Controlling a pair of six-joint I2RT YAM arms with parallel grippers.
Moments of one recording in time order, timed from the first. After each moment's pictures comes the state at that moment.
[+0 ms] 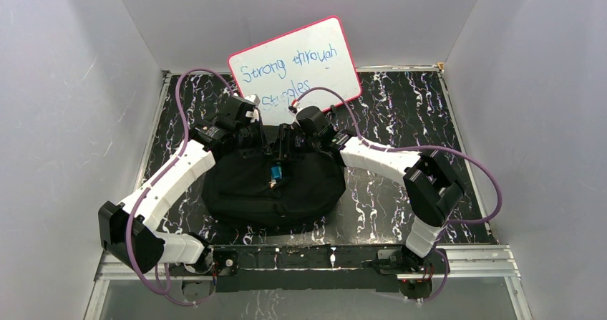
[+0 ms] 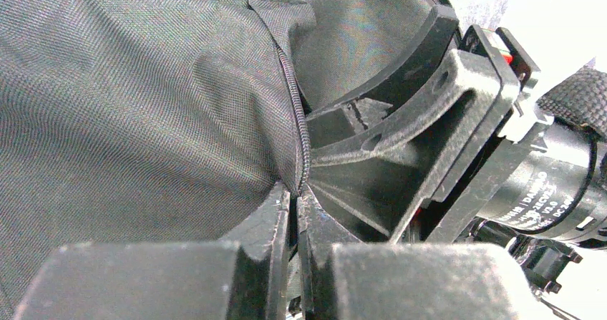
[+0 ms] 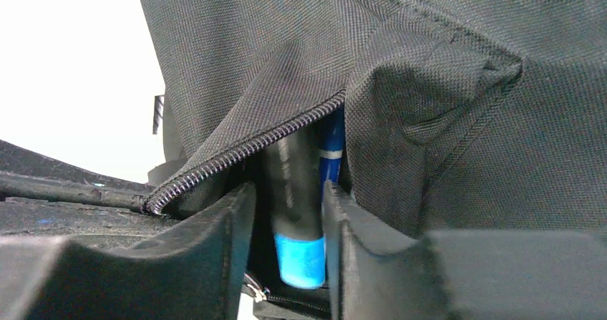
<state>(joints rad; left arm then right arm) -0.54 1.31 1.22 -0.80 0.07 -0.60 0.86 1.73 1.22 -0.08 -0.33 0.83</state>
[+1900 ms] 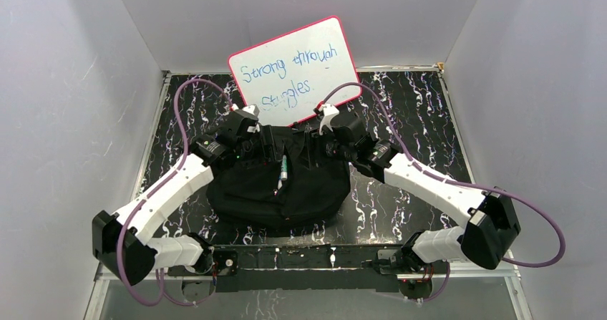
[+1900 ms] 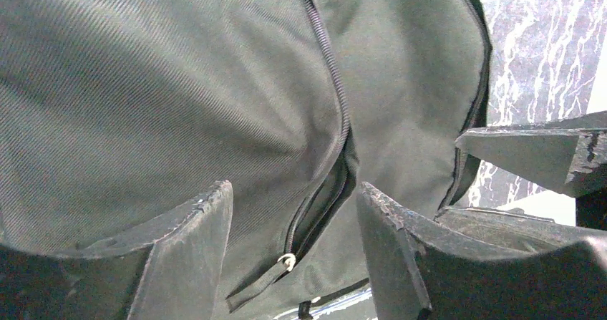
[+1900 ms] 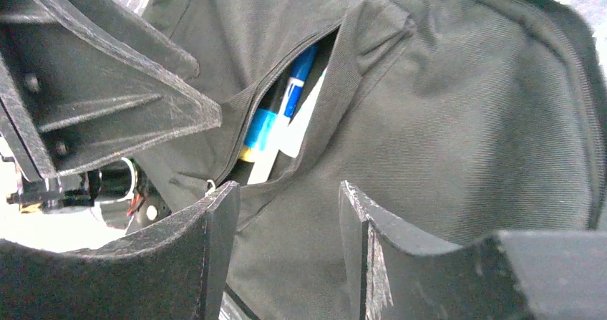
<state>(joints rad) -0.61 1.25 1.11 -0.72 0.00 -0.67 0.83 1.31 1.04 -0.28 -0.16 0.46</state>
